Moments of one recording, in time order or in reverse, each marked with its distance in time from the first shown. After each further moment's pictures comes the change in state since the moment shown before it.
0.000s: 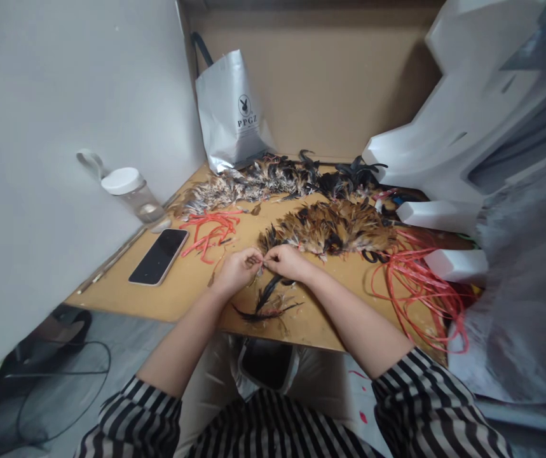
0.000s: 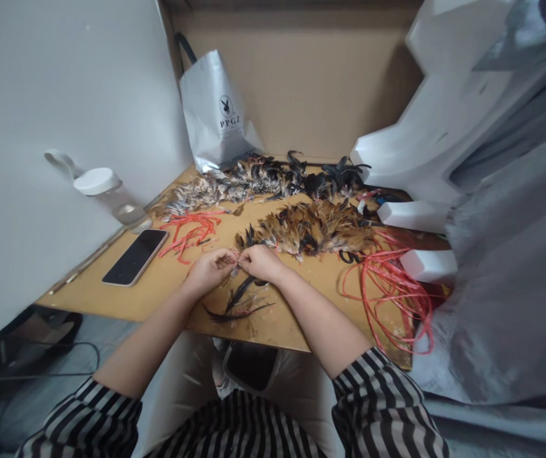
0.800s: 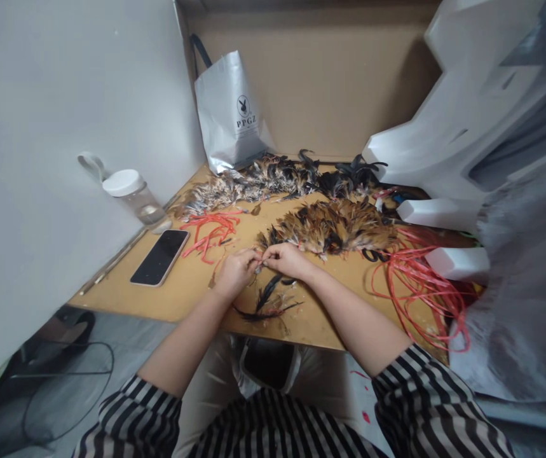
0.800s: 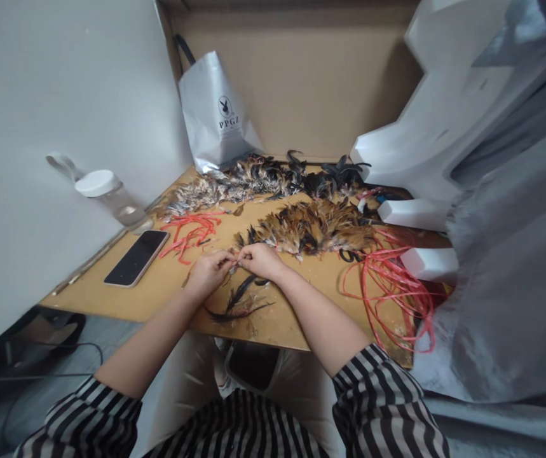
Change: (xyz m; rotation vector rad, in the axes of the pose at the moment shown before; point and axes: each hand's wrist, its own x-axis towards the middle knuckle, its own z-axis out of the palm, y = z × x) left_hand -0.001 0.001 -0.003 0.448 0.086 0.172; right_hand 0.005 0.017 0.011 0.138 0.044 0.004
